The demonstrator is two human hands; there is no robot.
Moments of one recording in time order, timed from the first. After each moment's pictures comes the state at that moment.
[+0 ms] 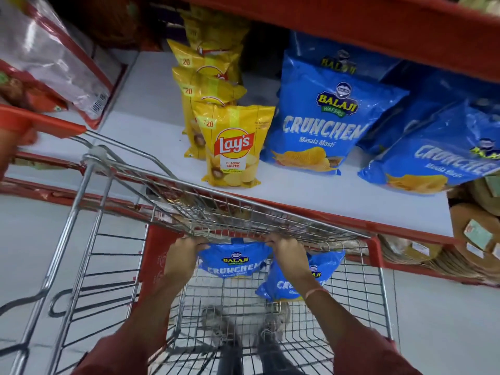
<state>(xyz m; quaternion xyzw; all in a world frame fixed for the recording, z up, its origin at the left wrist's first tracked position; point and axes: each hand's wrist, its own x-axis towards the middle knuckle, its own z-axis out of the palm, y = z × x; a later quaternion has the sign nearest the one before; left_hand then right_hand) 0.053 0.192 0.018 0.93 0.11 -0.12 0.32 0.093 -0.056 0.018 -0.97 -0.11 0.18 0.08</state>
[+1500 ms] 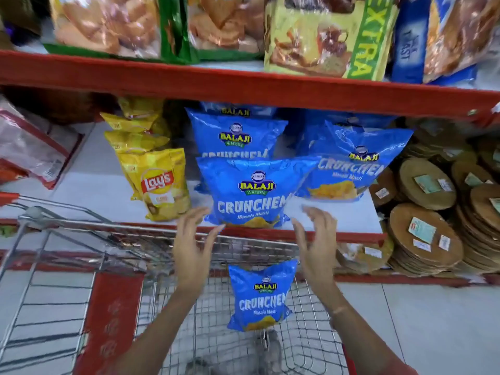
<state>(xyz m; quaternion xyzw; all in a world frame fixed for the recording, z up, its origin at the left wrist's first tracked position) 0.083 0.023 0.165 0.83 0.03 0.21 0.52 0.095 -0.196 0.158 -0.90 0.01 -0.23 0.37</state>
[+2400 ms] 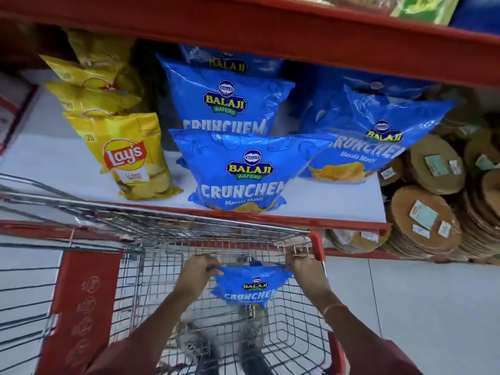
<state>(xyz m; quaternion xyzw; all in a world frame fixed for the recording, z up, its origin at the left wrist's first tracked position) 0.069 0.022 0.012 0.90 0.01 -0.25 0.36 0.076 -0.251 0.029 -0.96 -0.09 0.25 -0.03</state>
